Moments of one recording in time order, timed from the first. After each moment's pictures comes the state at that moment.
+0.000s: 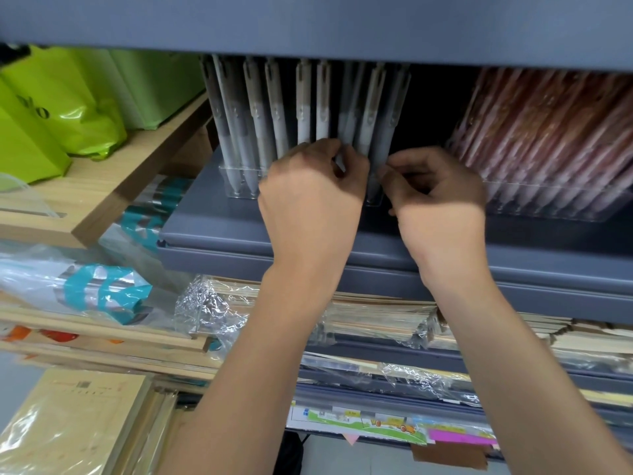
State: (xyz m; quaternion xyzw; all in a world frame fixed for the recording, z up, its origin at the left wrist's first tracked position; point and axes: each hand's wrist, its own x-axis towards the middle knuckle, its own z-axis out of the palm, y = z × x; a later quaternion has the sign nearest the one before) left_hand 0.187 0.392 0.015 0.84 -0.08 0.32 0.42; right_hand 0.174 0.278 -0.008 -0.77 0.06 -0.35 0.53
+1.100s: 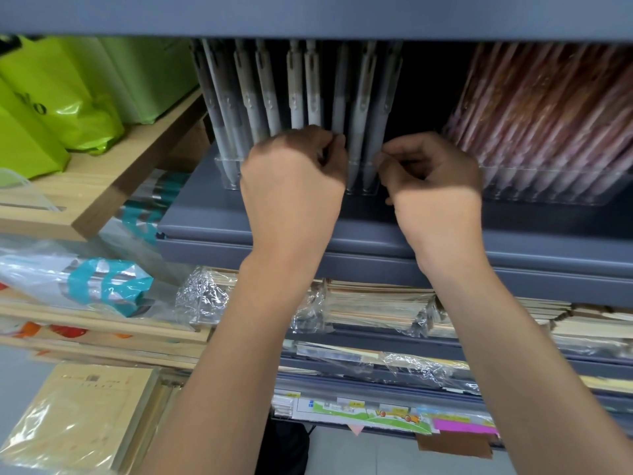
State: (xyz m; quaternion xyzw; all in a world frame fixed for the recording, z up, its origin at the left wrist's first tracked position) left_hand 0.193 0.406 0.011 0.83 -0.14 0.37 0.40; right_hand 0.171 0.279 -0.004 -0.76 0.07 -0.34 0.54
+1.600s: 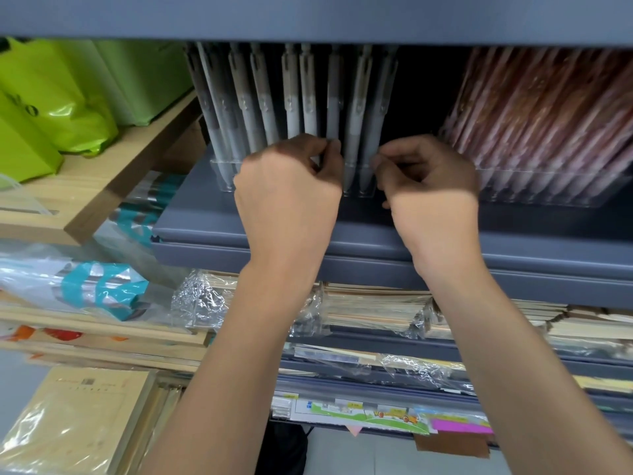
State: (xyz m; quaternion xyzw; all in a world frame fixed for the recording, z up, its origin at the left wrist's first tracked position) left_hand 0.188 0.404 0.009 0.82 -0.10 0.35 0.44; right_hand 0.171 0.278 -0.004 -0.76 0.07 -0.33 0.55
